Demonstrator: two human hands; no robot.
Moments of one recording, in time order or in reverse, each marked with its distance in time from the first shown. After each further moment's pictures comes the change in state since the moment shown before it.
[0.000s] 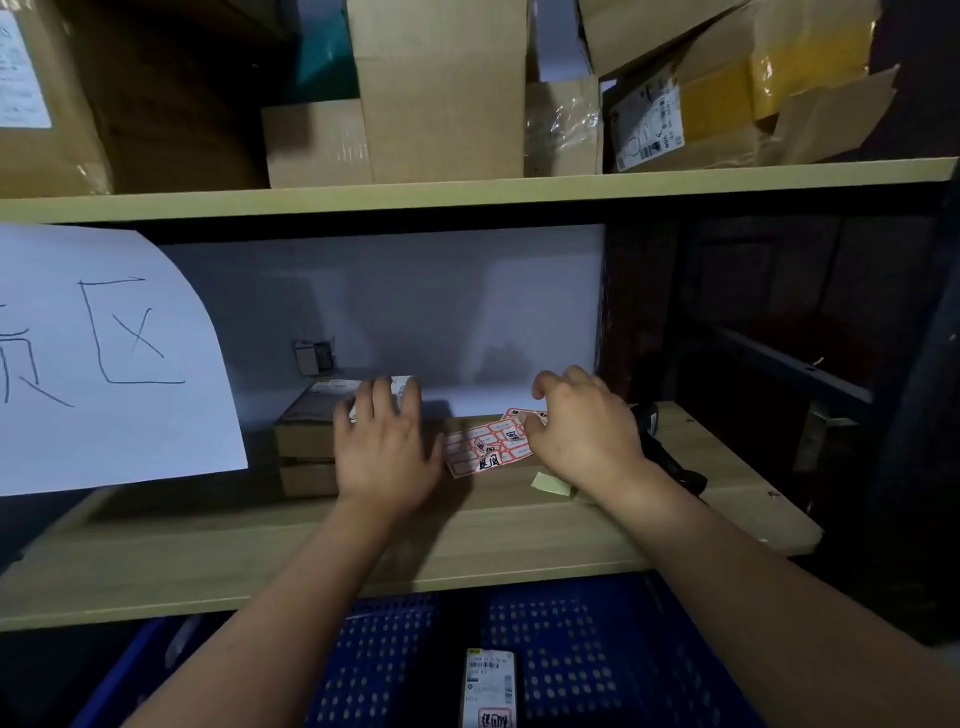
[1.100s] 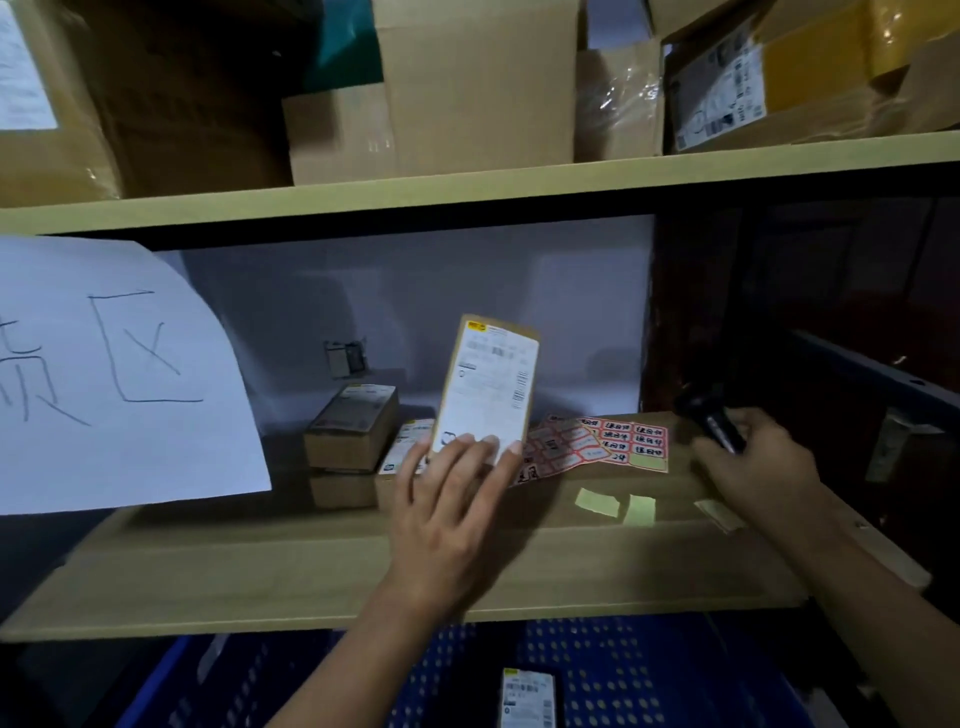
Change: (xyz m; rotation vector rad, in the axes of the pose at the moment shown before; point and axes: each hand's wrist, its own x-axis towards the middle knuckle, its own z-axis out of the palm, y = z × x) left_hand -0.047 0.006 0.051 -0.200 0.759 0.384; right_hand -0.017 0.103 0.004 0.478 0.082 0.470
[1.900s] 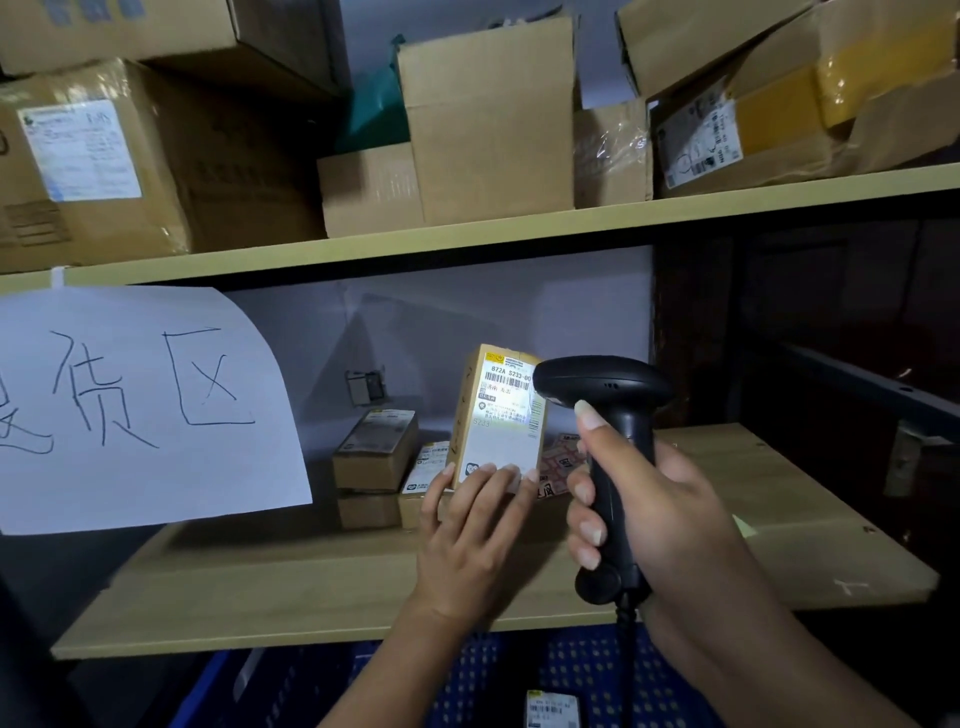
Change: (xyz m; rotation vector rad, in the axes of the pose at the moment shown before) left_hand -0.005 -0.001 0.000 0.073 0.070 0.088; right_hand -0.142 -0.149 -0.017 1.159 -0.407 0.152
